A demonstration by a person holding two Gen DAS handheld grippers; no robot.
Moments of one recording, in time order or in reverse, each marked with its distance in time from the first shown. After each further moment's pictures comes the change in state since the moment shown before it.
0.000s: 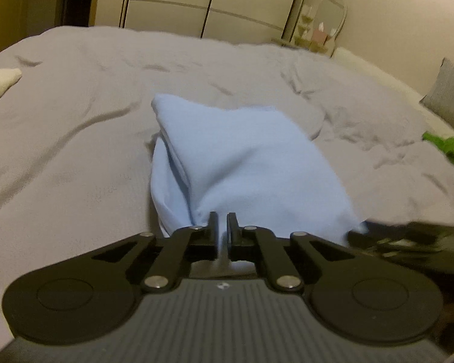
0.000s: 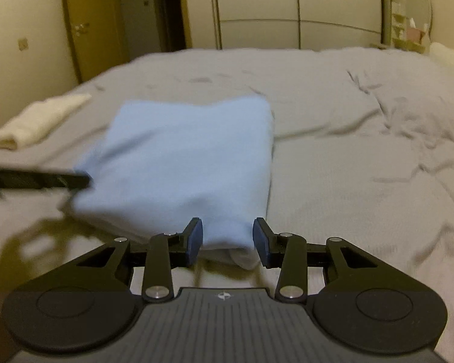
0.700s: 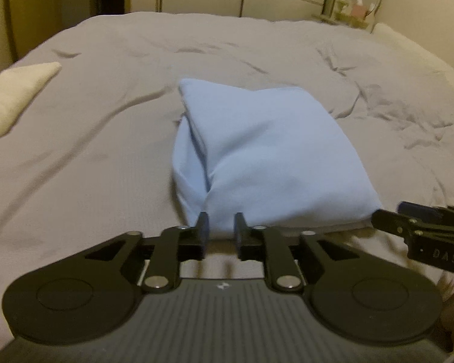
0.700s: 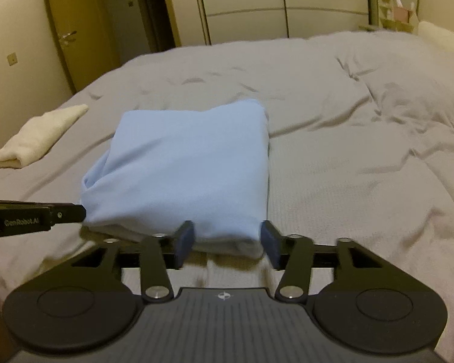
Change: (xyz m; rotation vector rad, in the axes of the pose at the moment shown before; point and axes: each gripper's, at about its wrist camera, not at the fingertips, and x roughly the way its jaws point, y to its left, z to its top) left arm -0.009 -0.036 0.004 0.000 0.131 0.247; right arm -0.025 0.003 0.014 0.084 0.056 -0.003
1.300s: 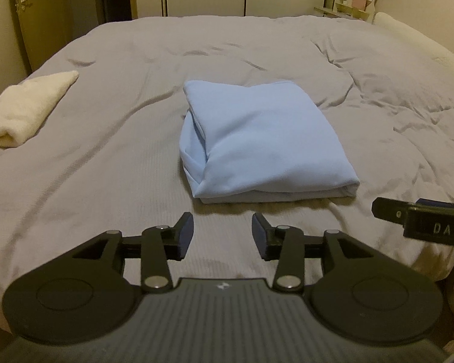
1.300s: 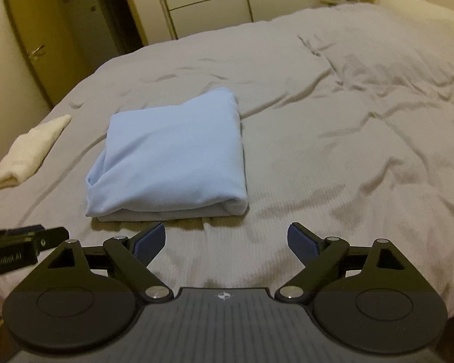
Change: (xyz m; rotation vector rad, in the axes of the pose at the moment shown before) left arm -0.068 -0.020 -0.025 0.047 -0.003 0.050; right arm -0.050 0.001 -0.008 0.156 0.049 -0.065
